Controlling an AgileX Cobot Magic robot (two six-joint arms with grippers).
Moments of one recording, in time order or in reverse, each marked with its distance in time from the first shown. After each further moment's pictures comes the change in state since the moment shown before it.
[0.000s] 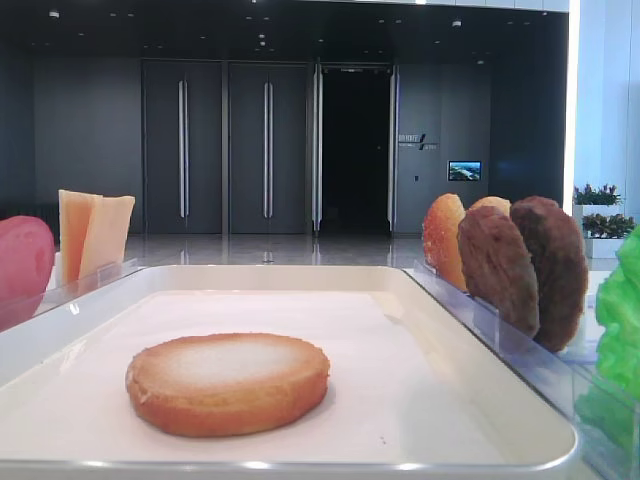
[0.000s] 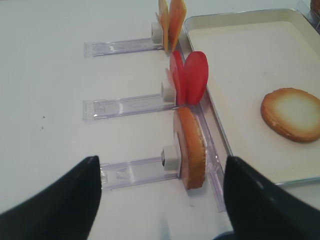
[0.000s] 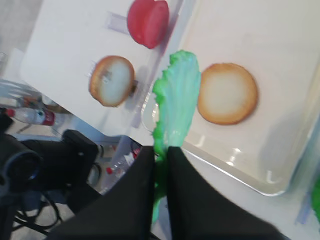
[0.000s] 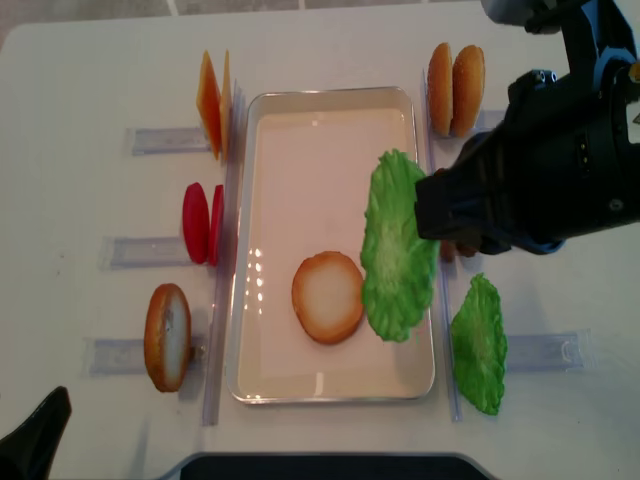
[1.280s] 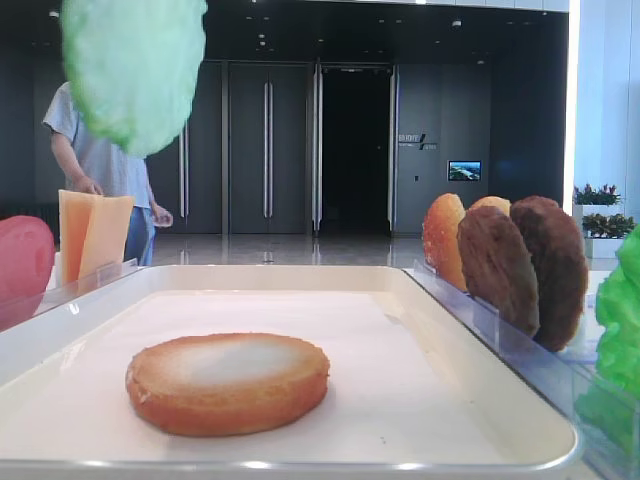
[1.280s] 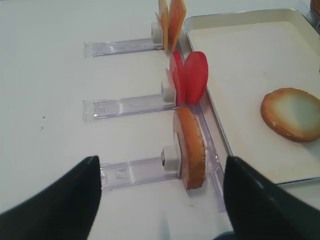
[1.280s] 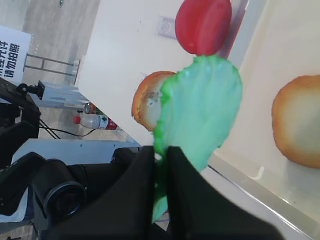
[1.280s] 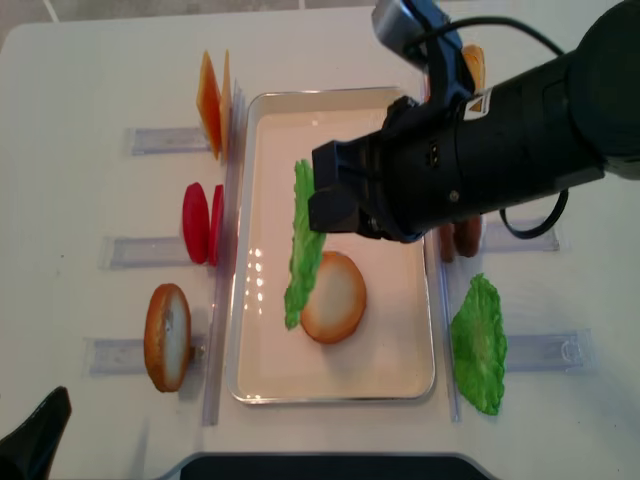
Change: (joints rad) left arm 0.000 0.000 0.000 0.000 0.000 0.000; right arm -0.023 0.251 0.131 0.570 -0.312 -0.432
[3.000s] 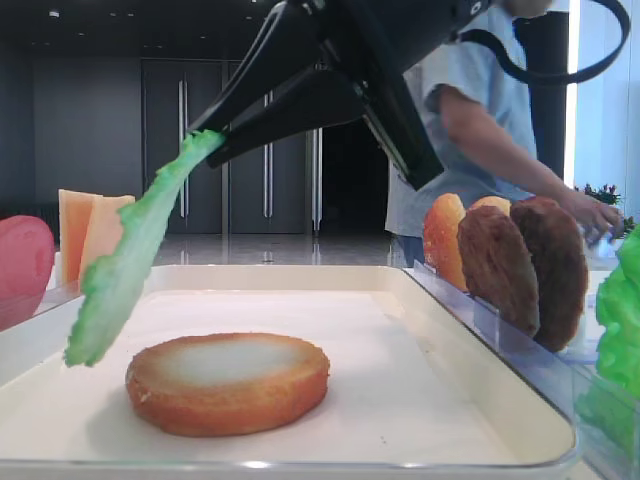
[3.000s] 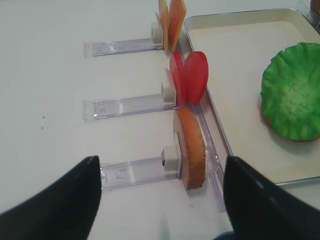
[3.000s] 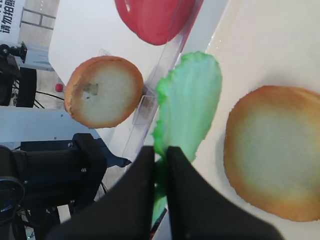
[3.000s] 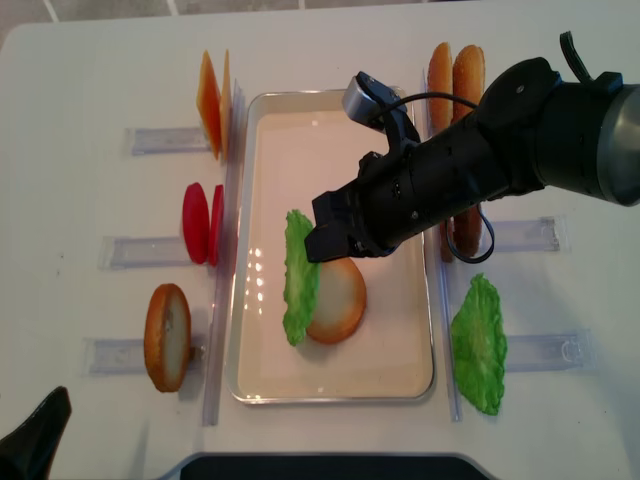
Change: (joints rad) left arm 0.000 0.000 0.000 0.000 0.000 0.000; right arm -0.133 0.349 0.018 0.366 0.094 -0.618
